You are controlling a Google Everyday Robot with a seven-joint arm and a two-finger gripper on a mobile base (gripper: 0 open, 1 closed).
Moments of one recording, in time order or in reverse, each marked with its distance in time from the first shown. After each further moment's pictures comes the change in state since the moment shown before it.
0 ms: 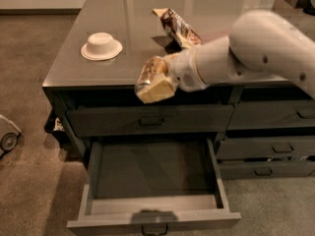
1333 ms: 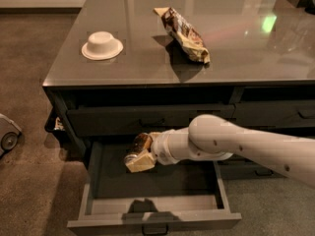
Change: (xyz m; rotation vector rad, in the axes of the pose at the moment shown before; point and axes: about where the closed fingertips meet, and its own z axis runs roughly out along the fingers) arm 0.188 0.086 0.141 -0.117 0.090 0.201
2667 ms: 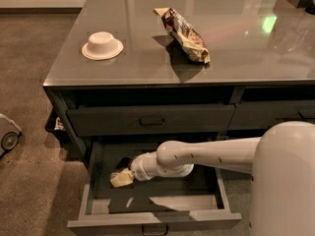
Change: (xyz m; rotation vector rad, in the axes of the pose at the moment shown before) arm 0.089 -0.022 0.179 -0.071 0.040 0.160
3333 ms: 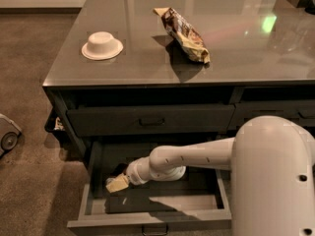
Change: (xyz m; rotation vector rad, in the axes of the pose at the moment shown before) arm 0.020 -0.006 0.038 0.010 0.036 0.020
